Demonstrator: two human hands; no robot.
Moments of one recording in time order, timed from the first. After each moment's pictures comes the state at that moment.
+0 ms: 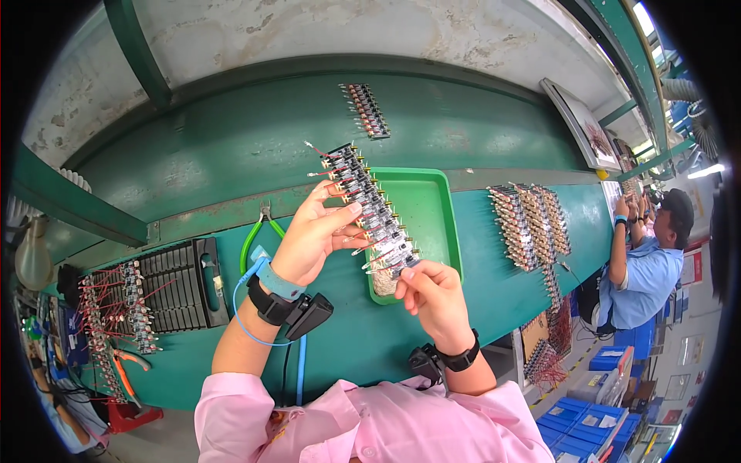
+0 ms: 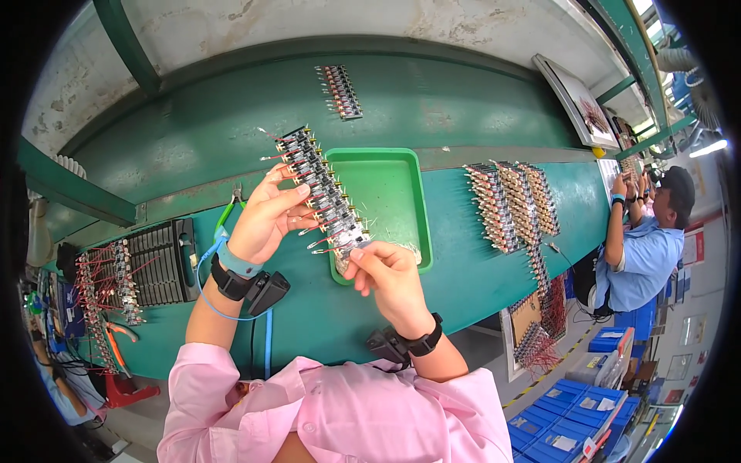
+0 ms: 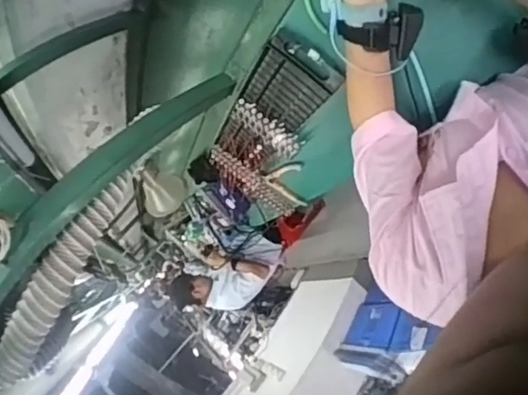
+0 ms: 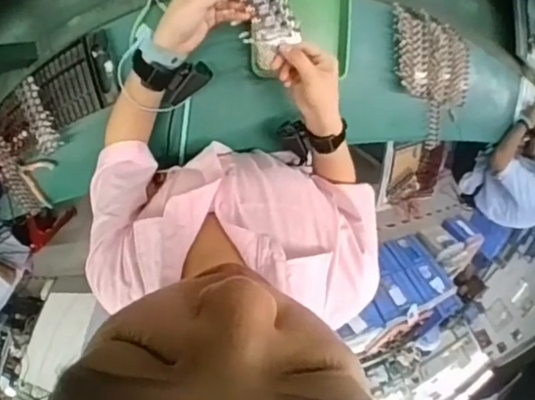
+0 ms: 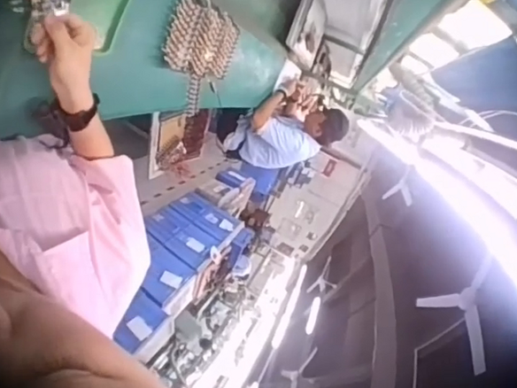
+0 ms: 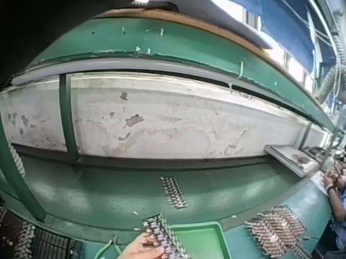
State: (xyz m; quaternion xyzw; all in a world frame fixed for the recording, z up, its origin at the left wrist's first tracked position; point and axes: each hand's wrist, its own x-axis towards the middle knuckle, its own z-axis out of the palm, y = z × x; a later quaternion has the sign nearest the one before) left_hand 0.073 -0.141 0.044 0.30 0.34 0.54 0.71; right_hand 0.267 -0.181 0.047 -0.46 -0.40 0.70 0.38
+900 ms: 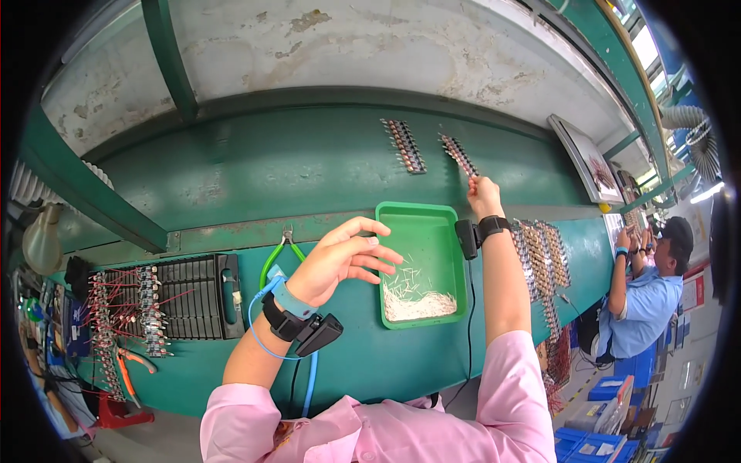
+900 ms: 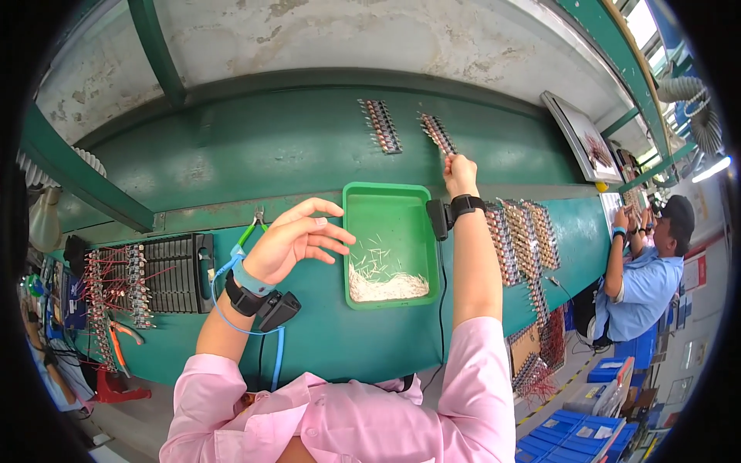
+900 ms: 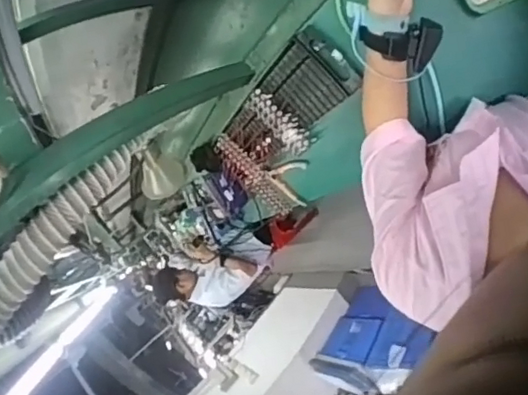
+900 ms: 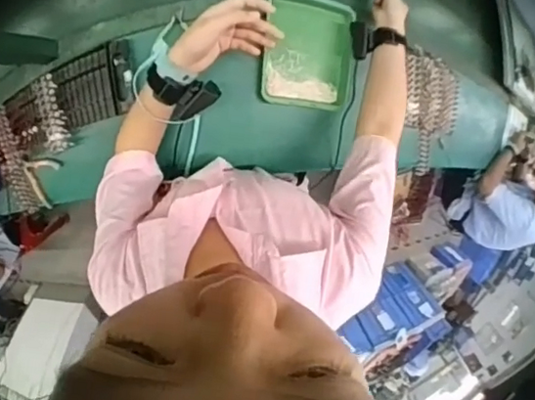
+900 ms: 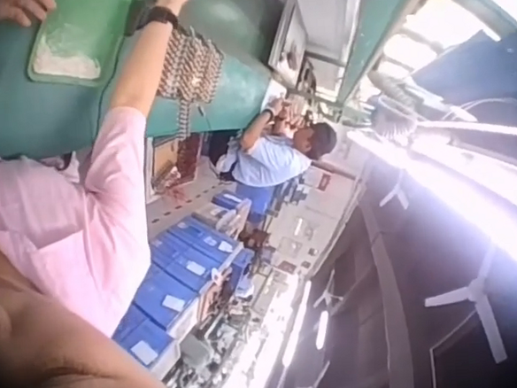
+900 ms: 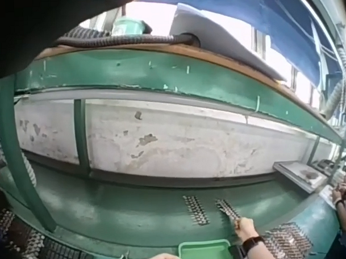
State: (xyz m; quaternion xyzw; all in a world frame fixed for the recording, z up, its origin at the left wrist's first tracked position) left_hand 0.055 -0.145 0.054 0.37 0.32 0.46 0.74; right_hand 0.336 0.096 -0.018 -0.57 -0.27 0.53 0.56
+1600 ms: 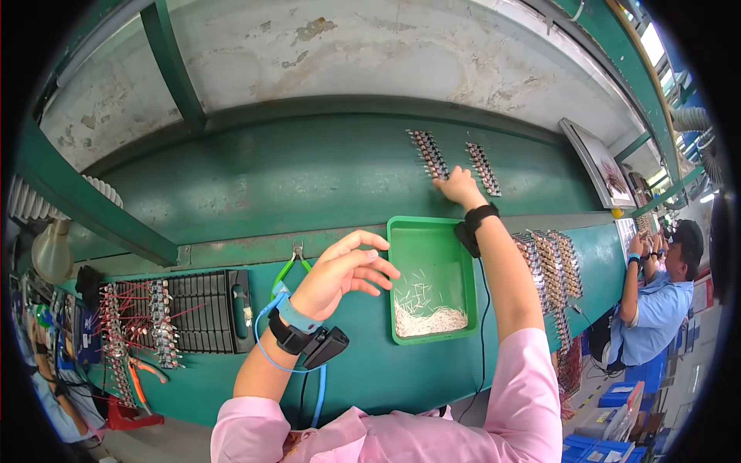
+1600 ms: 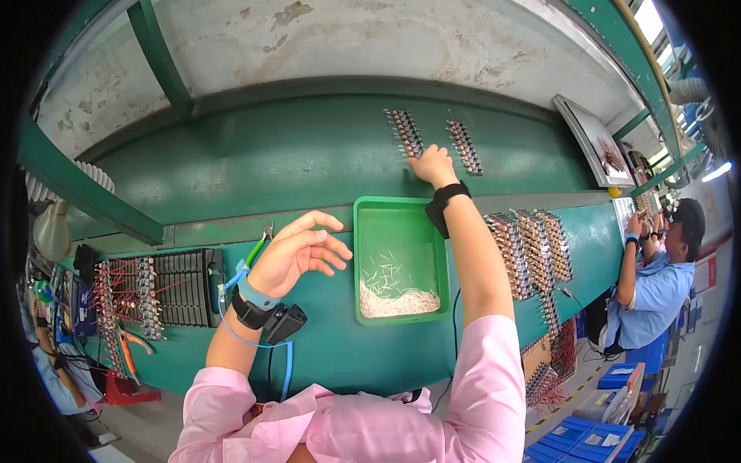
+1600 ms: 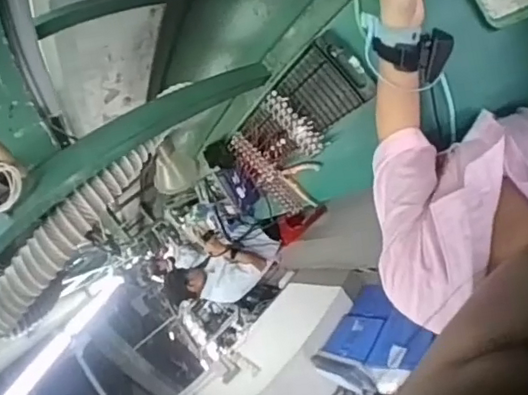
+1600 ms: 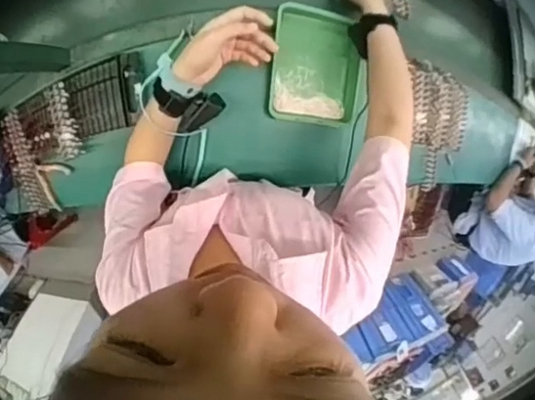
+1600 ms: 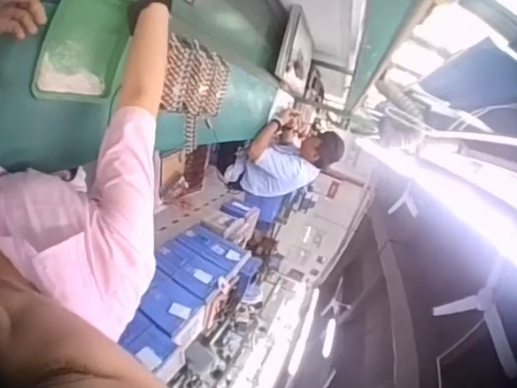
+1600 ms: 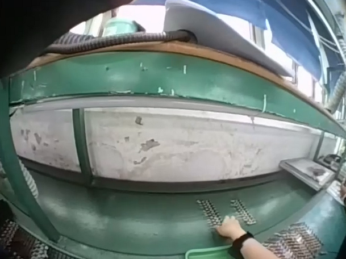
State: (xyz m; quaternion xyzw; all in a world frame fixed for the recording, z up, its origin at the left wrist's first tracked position) left_hand 0.049 -0.140 0.052 0.35 0.34 0.47 0.74; right_hand 0.264 0.107 -0.001 -0.70 -0.69 0.17 0.06
